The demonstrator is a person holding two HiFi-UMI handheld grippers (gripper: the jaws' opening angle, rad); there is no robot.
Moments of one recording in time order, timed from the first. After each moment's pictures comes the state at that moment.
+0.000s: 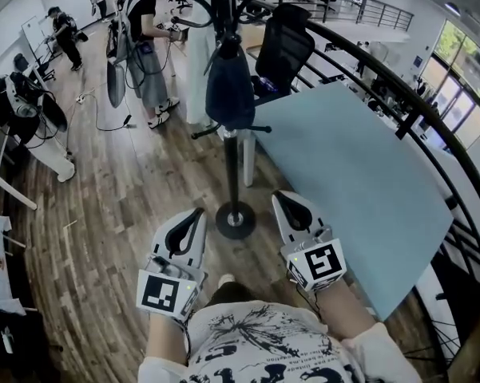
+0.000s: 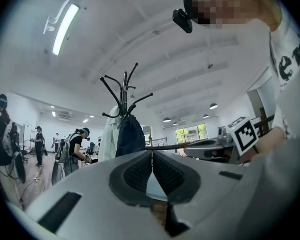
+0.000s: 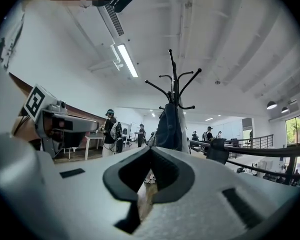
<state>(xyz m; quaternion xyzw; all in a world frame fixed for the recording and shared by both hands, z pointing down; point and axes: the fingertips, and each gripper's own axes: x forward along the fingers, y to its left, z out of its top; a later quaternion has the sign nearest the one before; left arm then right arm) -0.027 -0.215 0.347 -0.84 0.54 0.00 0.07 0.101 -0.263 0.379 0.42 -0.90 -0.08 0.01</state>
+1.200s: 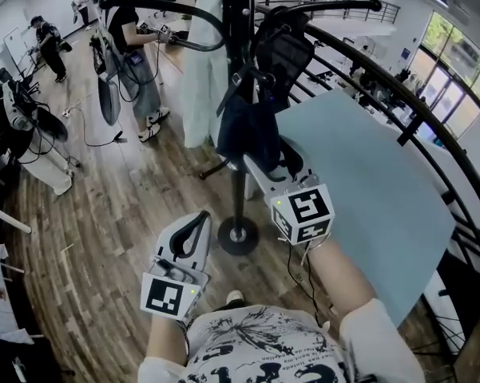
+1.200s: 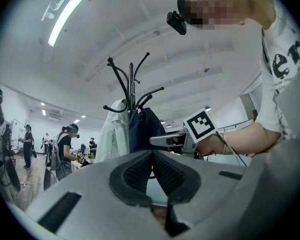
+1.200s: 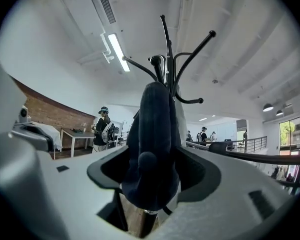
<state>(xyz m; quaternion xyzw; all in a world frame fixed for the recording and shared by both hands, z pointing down) -0.078 -0.336 0.352 -0.87 0.49 0.00 0.06 0.016 -0.468 0.330 0.46 -0.89 -0.07 0.02</state>
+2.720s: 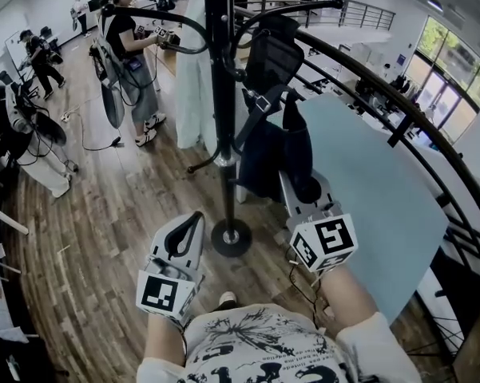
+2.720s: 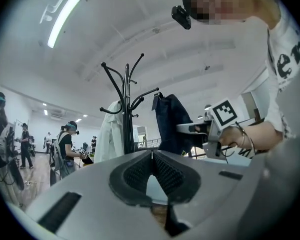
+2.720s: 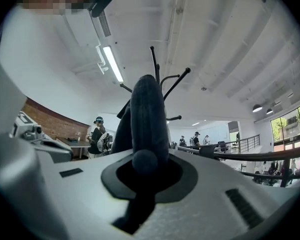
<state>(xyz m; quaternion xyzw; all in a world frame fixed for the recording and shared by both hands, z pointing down) -0.055 -0.302 0.339 -0.86 0.50 0.00 0.07 0.096 -0.379 0.299 0.49 -0.87 -0.08 -0.03</state>
